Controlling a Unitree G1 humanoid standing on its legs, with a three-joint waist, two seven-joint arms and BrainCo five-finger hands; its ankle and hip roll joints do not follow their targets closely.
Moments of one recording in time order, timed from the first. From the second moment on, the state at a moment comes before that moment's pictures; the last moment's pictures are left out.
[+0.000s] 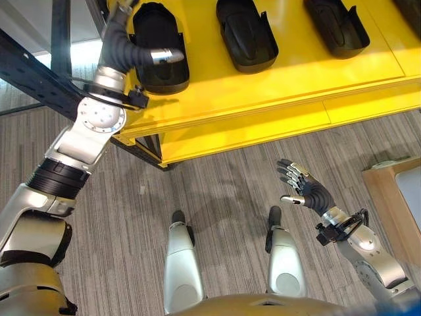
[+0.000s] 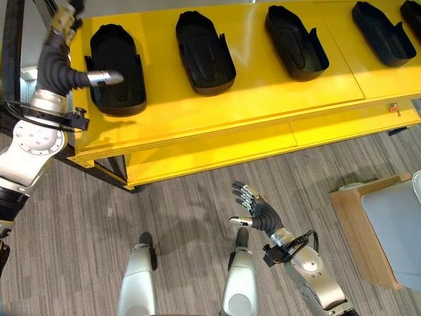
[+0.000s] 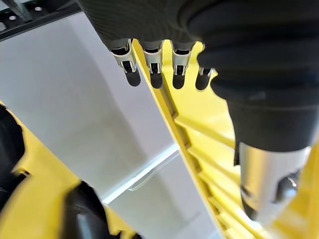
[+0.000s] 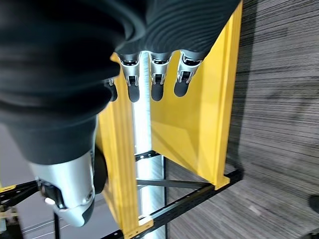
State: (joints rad) left arm -0.67 0.89 -0.32 0.13 -0.13 -0.28 0.36; right arm 0.14 -0.62 0.31 -0.12 0.54 -0.17 0.17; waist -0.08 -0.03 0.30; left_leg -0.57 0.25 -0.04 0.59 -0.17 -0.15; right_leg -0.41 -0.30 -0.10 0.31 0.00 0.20
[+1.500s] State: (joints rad) left arm -0.32 0.67 -0.24 0.19 0.54 -0.15 0.35; right arm 0.11 -0.59 0.24 -0.14 0.49 -0.19 0.08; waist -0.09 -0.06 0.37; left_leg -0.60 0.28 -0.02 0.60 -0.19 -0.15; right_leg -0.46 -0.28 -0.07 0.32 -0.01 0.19
